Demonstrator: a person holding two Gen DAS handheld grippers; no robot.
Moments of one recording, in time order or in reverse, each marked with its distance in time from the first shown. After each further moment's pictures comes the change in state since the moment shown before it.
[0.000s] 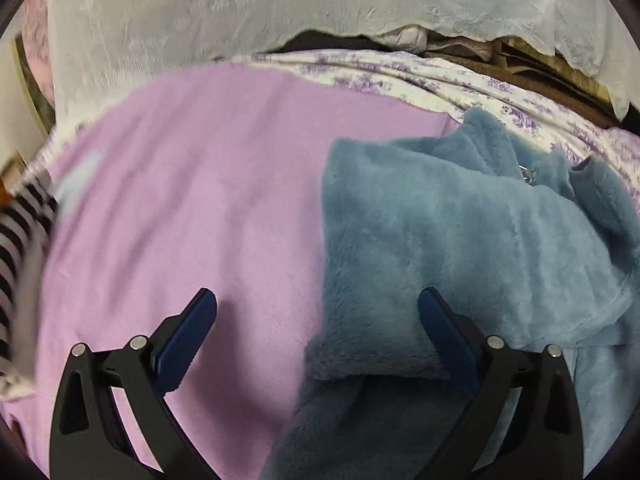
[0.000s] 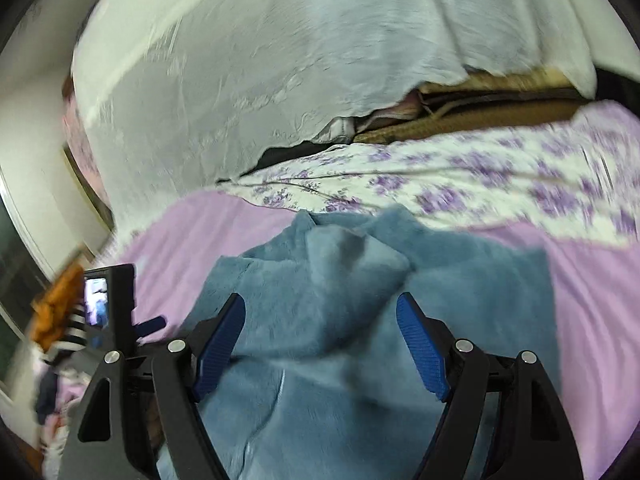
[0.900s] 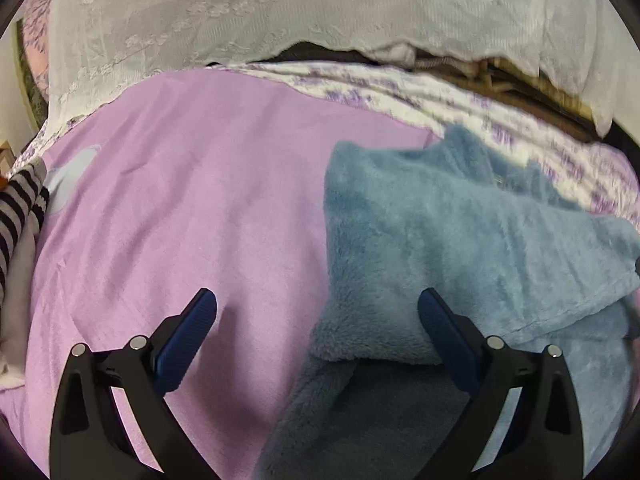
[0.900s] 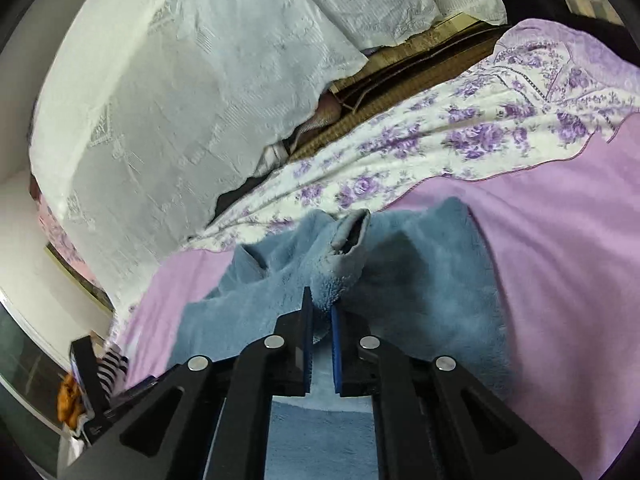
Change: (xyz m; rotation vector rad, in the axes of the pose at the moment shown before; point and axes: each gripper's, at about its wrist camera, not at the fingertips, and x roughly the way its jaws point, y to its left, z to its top) left arm -0.011 -0.001 -0.011 0.012 -0.018 -0.051; right arm -0.024 -0.105 -0.040 0.371 -0.039 0.002
